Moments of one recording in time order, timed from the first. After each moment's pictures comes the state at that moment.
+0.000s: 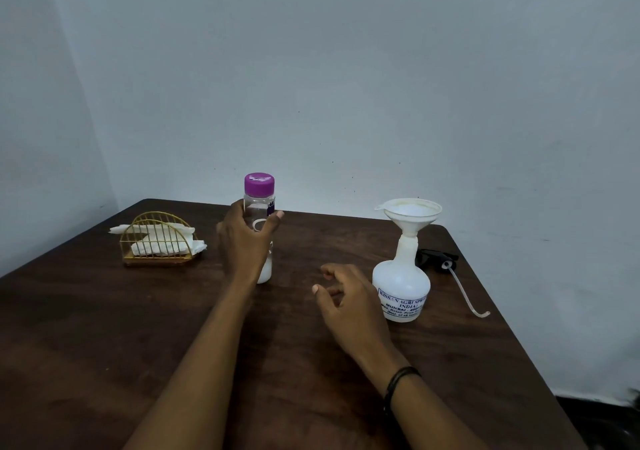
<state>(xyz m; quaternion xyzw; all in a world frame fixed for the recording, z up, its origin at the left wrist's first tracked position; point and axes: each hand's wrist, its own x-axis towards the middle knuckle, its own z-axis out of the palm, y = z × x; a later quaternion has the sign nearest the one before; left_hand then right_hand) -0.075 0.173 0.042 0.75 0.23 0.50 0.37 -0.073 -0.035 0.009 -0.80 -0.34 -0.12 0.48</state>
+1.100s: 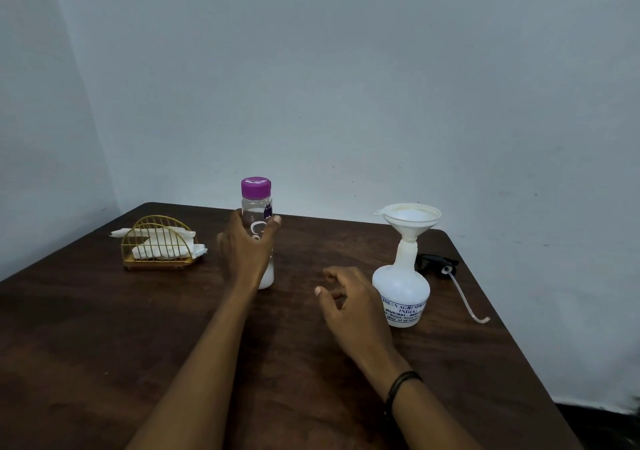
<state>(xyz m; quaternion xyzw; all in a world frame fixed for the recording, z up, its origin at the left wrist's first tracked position) -0.072 0.172 0.035 0.75 0.28 0.47 0.37 -0.073 -0.038 0.012 -0.80 -0.34 -0.14 0.47</state>
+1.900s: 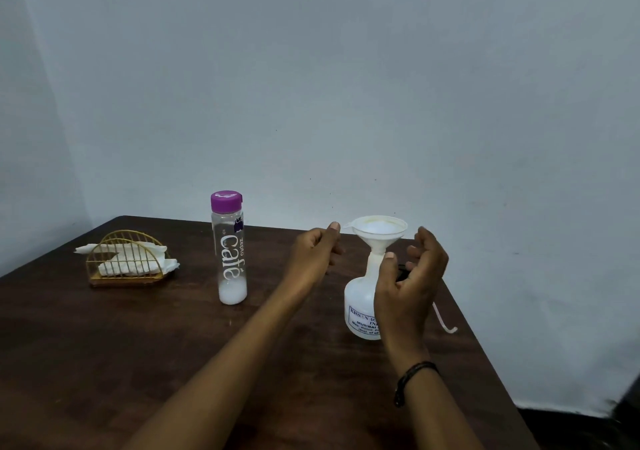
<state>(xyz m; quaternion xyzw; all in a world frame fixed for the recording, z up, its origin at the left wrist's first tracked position) -0.039 0.041 0.079 0.72 0.10 0.25 0.64 -0.029 -0.094 0.052 -0.66 -0.17 -0.41 0.60</state>
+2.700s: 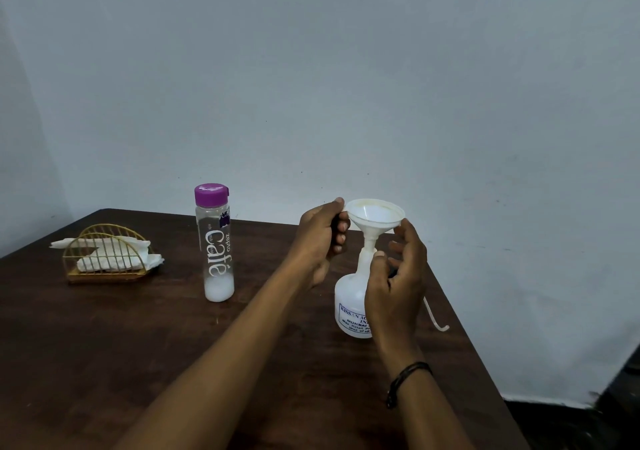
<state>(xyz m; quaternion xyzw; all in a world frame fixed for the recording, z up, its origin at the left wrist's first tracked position) -0.025 0.019 0.113 0.56 0.05 0.17 0.81 -0.026 -0.097 0.053 -0.69 -0.19 -0.34 0.61</state>
